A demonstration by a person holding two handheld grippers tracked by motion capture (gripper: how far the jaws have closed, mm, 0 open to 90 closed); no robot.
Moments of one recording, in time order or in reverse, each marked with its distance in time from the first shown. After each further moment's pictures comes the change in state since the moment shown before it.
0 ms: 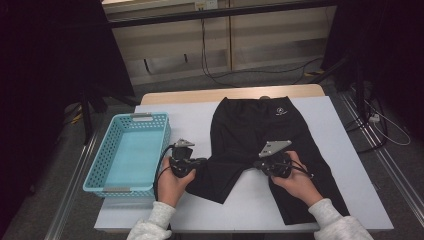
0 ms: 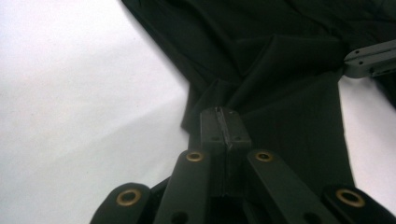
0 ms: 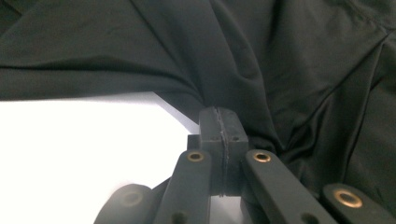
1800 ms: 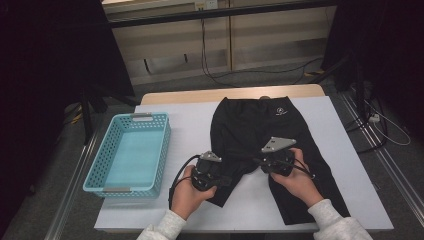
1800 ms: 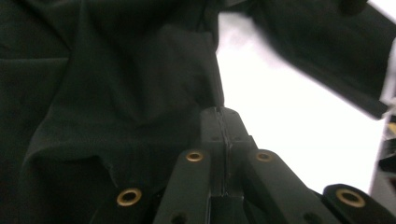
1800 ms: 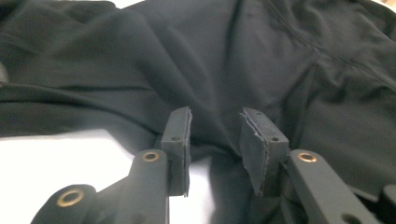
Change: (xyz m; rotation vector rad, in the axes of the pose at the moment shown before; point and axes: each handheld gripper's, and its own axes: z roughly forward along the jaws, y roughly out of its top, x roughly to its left) left arm -0.064 -0.004 0.012 0.141 -0.246 0.144; right arm -0.003 0.005 -0.010 -0.062 -0.141 0.047
